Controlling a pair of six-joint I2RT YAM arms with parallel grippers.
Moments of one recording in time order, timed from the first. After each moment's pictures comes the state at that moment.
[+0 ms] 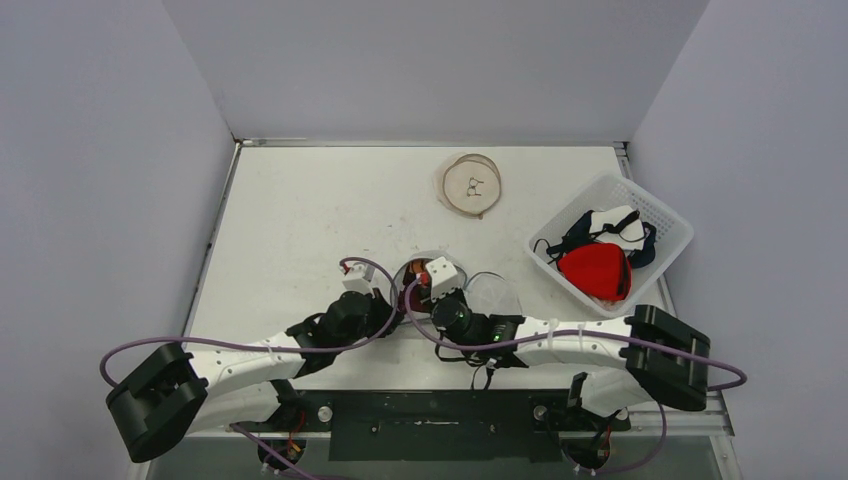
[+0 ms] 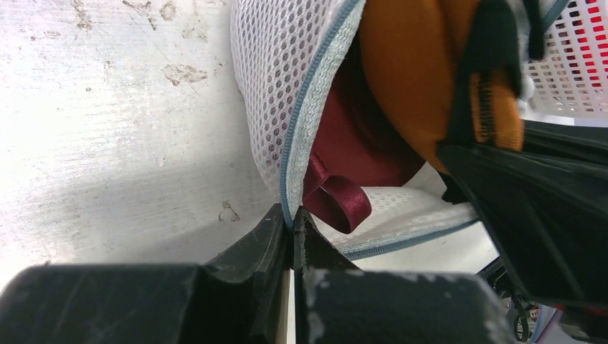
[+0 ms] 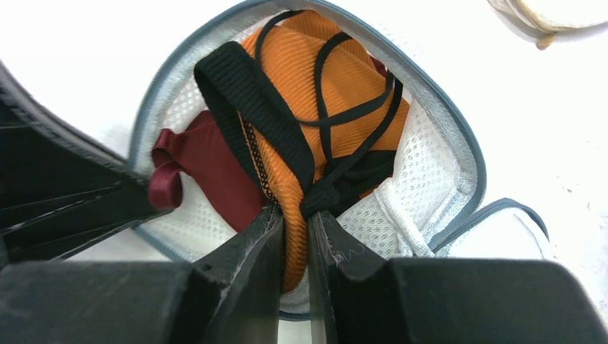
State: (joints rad) left arm -0.90 1.09 0.29 0.25 -0.20 -0.89; right arm 1.19 1.40 0.65 0.17 0.65 0.27
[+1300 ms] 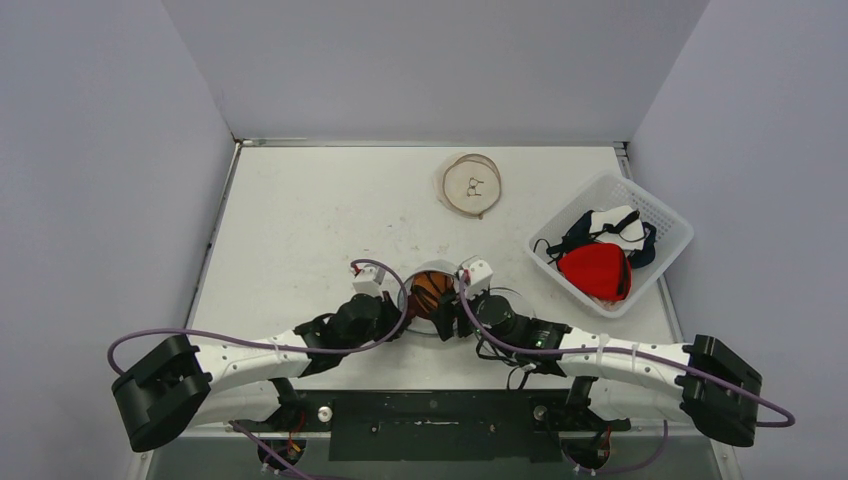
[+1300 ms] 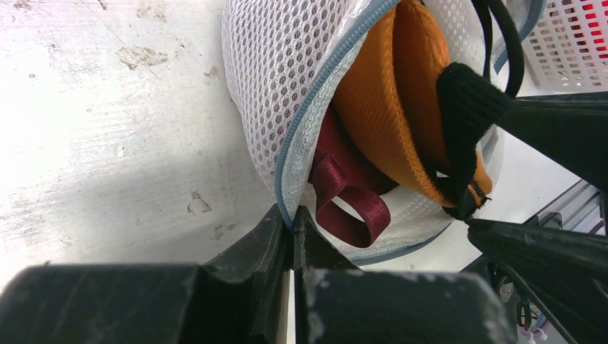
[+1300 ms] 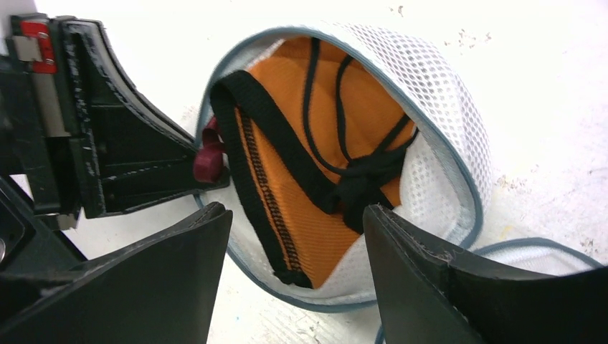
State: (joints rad) left arm -0.97 1.12 0.33 0.22 -0.23 -0.90; right arm 1.07 1.07 0.43 0.20 0.30 0.39
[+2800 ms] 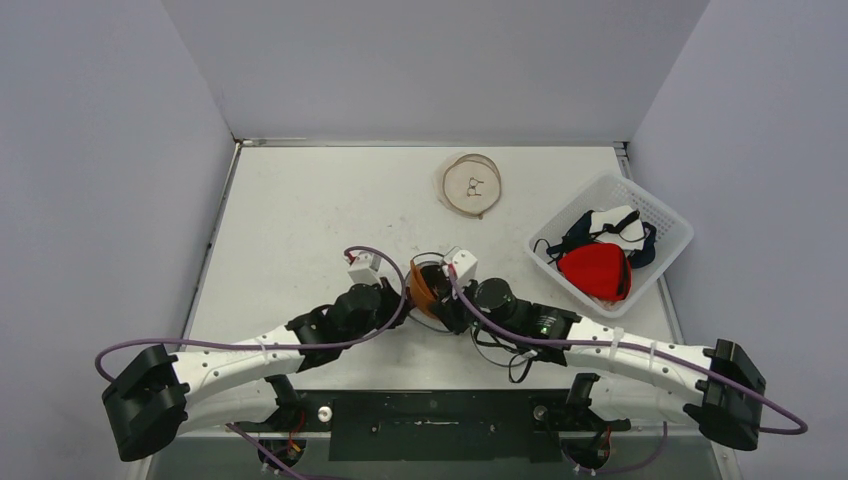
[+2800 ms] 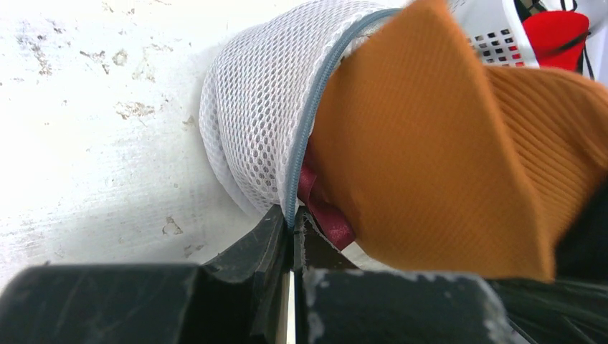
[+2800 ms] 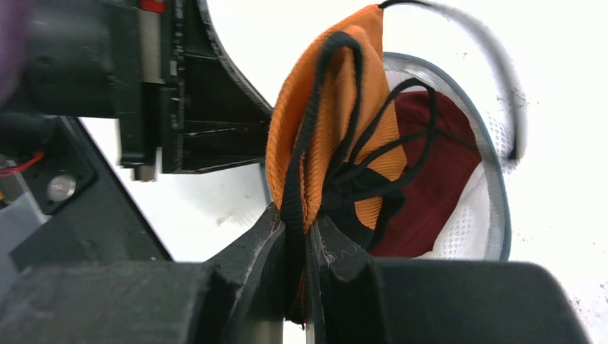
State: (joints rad) left arm -0.99 1.05 0.45 0.08 -0.32 -0.93; right arm 1.08 1.07 0.63 -0.01 0.14 0.23
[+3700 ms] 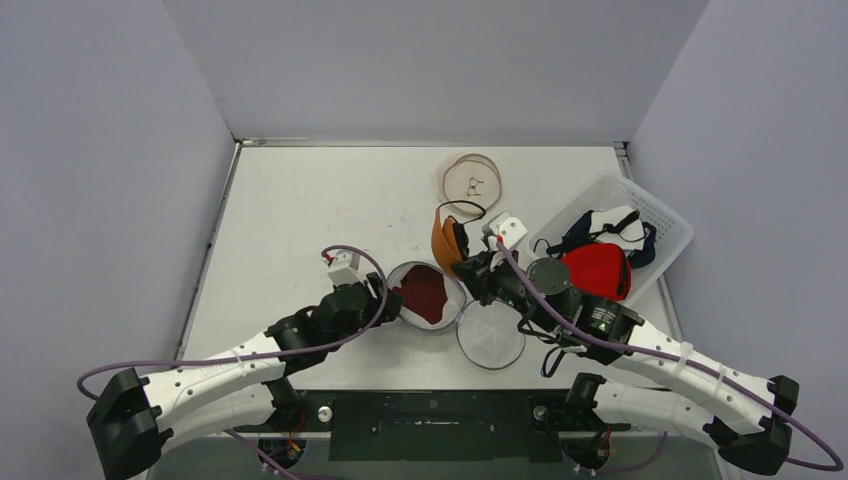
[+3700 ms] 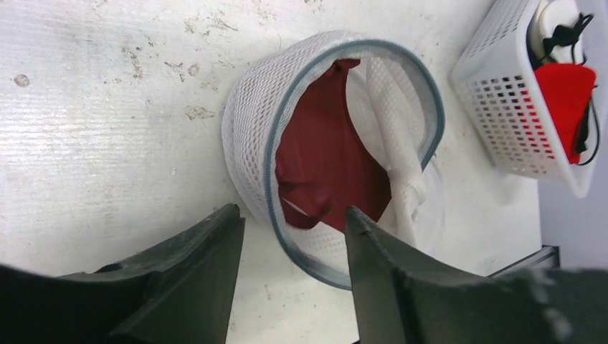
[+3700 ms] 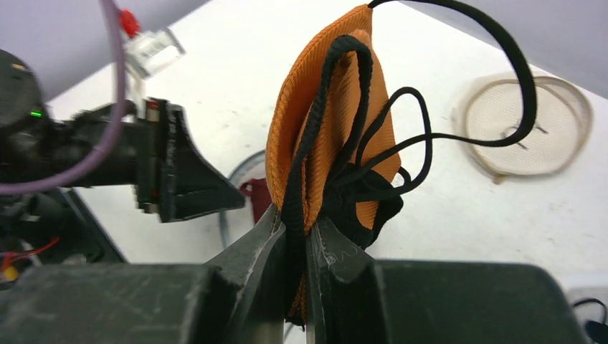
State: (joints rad) left arm -0.96 0.91 0.46 -0.10 -0.40 -0.97; right arm 1.03 0.85 0.88 -0.23 0.21 0.14
